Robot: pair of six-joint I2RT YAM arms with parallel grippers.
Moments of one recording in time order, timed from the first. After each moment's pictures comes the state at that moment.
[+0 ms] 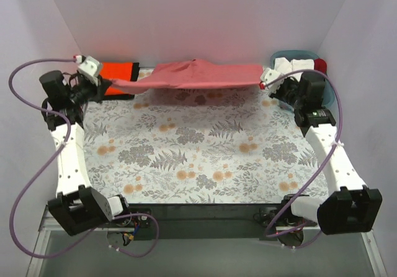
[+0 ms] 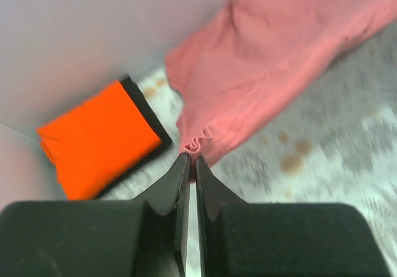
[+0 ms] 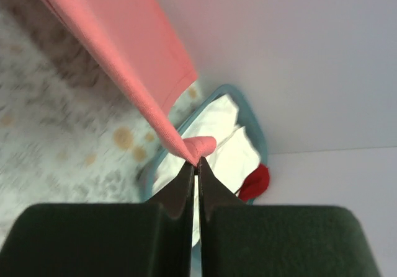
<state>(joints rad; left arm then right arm) 0.35 1.27 1.28 -0.26 0.82 0.38 0.10 1.22 1.12 -0.17 -0.29 -0.95</state>
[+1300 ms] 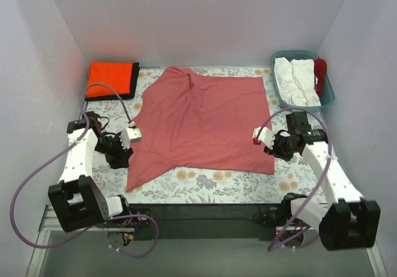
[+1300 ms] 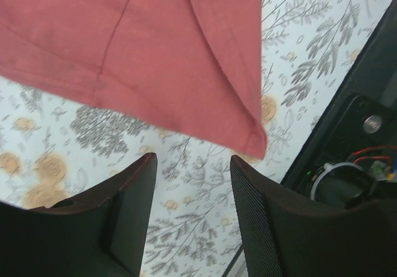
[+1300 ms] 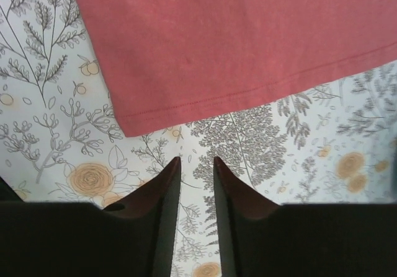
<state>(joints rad) 0.30 1.21 0.95 -1.30 0.55 1.43 0.11 0.98 0.76 -0.94 -0.31 -1.21</state>
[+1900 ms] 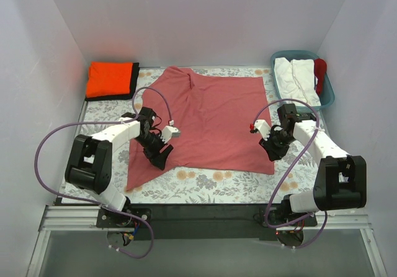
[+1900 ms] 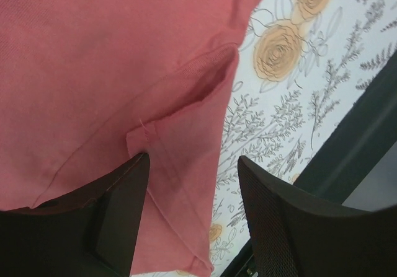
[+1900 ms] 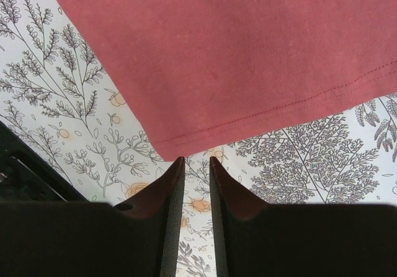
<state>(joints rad) -0.28 1.59 0.96 -0.90 0.52 0.66 0.11 1.39 0.91 -0.99 -0.33 -0.90</state>
